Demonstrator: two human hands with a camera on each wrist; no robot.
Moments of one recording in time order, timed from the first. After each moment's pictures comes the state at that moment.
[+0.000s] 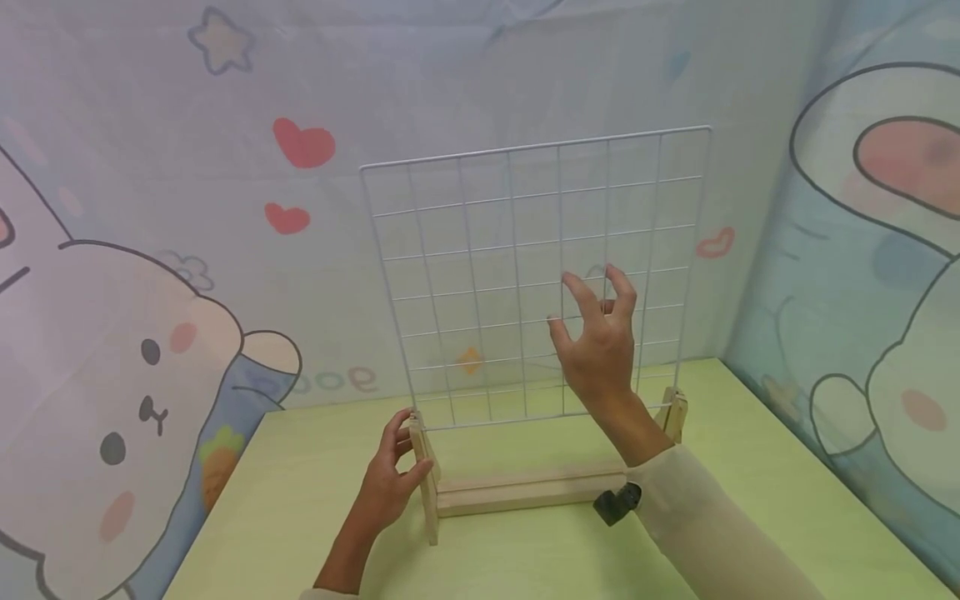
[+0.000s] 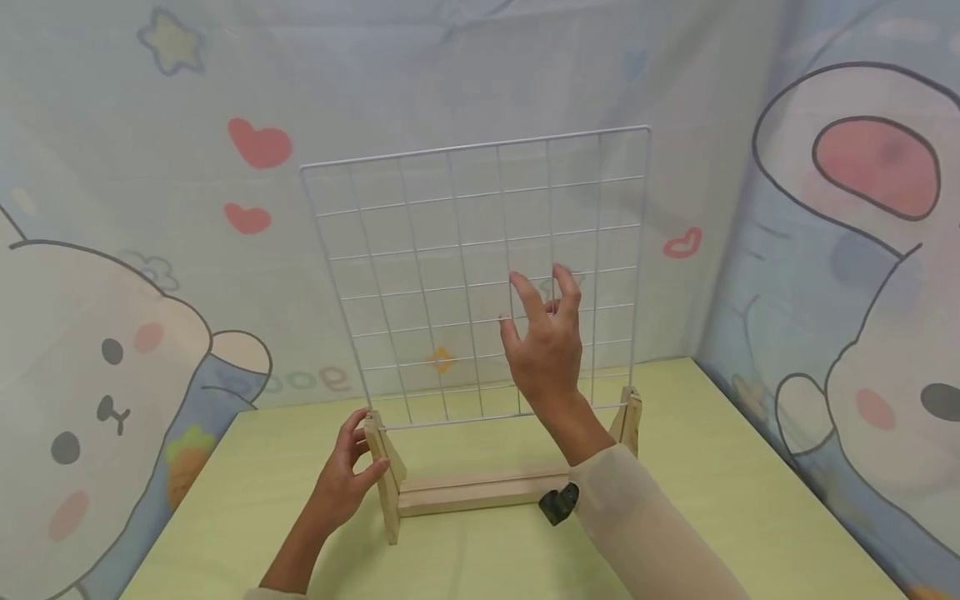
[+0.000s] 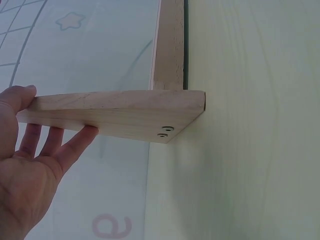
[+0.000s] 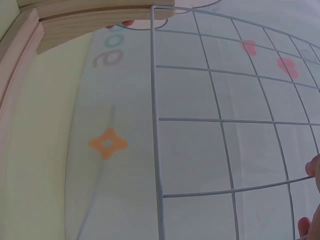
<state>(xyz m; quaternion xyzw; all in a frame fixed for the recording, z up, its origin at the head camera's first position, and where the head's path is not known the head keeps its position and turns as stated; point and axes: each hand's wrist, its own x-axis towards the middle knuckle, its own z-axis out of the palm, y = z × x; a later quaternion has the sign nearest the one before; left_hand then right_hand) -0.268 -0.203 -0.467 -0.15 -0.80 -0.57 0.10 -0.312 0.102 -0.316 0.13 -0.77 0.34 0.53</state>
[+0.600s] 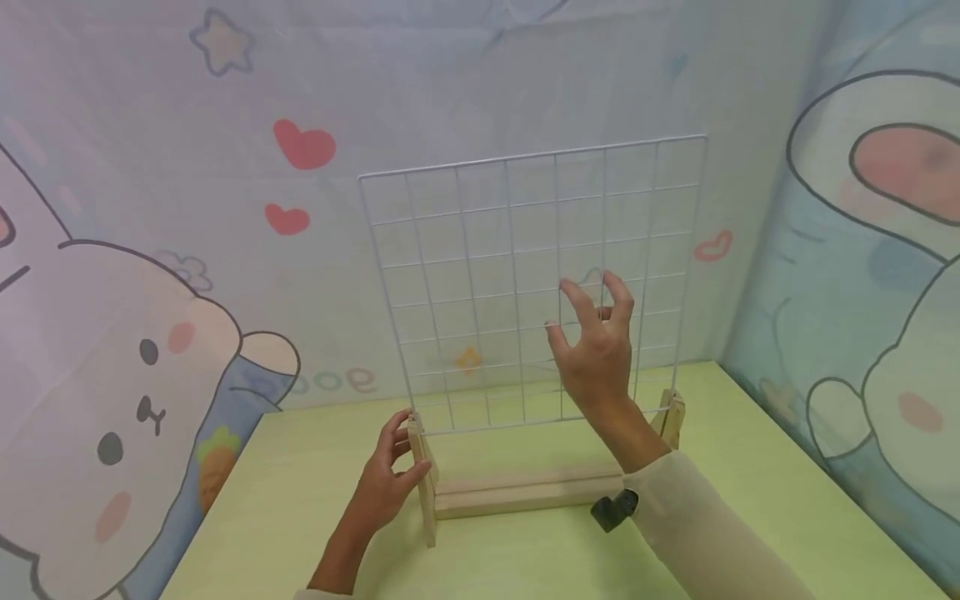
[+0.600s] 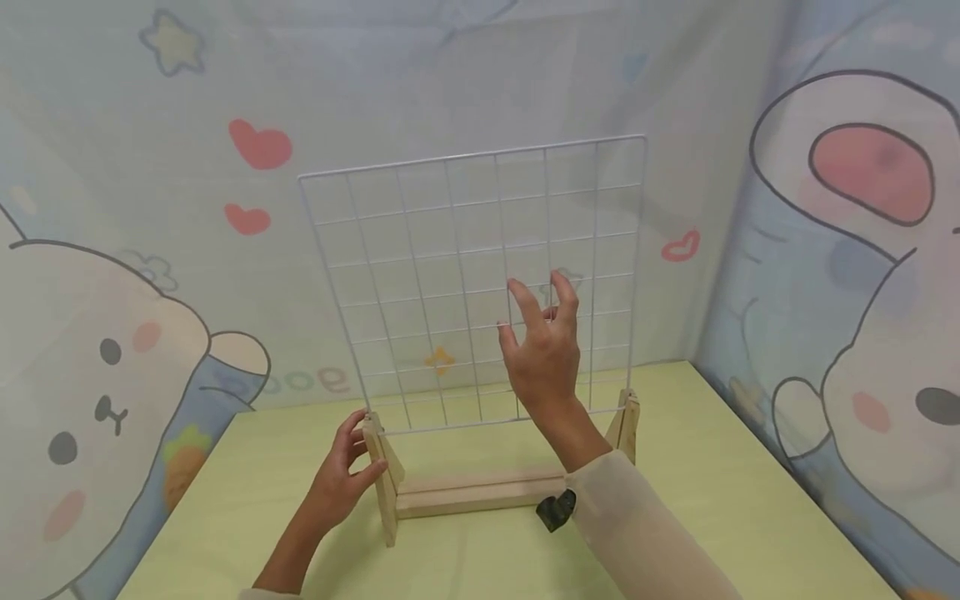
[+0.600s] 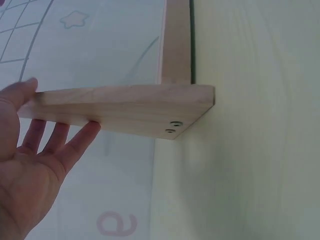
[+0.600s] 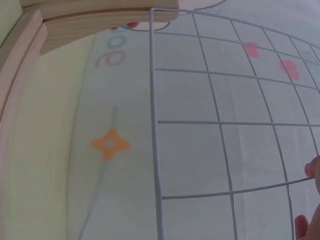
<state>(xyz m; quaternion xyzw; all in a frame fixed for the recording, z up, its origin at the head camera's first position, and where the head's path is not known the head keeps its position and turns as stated) -0.268 -0.206 -0.463 -0.16 -0.80 -0.57 0.08 -0.311 0.100 -0.320 0.13 -0.76 0.33 0.54</state>
